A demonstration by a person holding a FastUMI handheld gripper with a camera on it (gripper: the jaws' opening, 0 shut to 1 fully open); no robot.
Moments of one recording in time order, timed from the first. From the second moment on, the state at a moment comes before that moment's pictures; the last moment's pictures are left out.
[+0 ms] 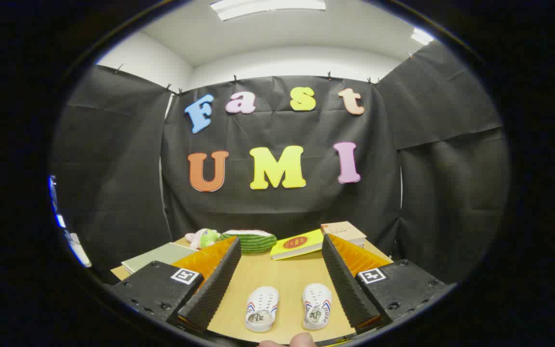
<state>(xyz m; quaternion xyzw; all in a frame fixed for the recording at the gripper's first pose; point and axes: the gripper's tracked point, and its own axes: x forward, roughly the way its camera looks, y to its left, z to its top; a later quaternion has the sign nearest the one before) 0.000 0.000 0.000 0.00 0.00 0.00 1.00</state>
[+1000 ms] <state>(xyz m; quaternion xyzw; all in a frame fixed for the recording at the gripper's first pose) 0.001 0.007 -0.005 -0.01 0.01 0.00 1.00</state>
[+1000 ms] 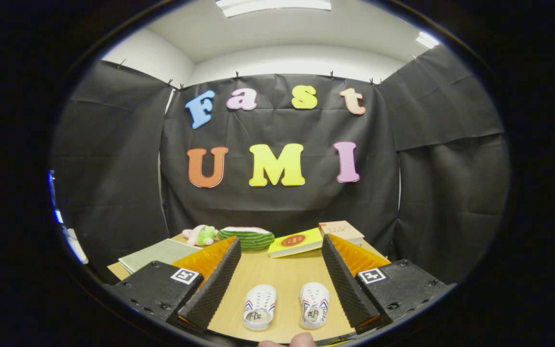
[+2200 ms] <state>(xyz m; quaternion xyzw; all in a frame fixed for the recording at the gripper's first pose) 0.053 0.139 -0.120 0.12 0.17 0.22 0.95</state>
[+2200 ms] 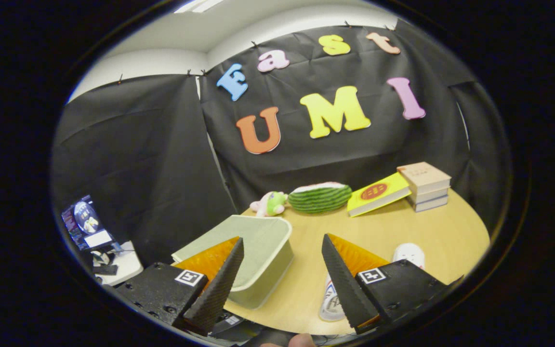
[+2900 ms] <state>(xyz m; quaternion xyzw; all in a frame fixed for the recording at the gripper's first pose) 0.075 0.205 -0.212 0.34 0.35 0.32 0.81</state>
